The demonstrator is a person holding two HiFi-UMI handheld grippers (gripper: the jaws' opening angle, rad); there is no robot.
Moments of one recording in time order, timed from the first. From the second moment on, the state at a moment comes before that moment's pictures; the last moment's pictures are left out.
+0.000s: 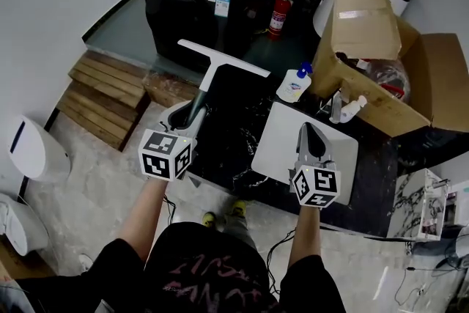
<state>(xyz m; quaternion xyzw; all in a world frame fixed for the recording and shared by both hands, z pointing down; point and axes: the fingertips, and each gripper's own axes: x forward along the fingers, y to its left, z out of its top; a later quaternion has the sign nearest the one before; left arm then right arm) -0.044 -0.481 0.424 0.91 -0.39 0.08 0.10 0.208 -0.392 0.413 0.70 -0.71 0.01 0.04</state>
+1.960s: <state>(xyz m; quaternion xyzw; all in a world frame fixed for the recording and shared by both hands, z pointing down) 0.023 -0.510 0.601 0.86 -0.38 0.26 0.21 0.259 -0.437 0.446 0.69 -0.73 0.04 0.03</state>
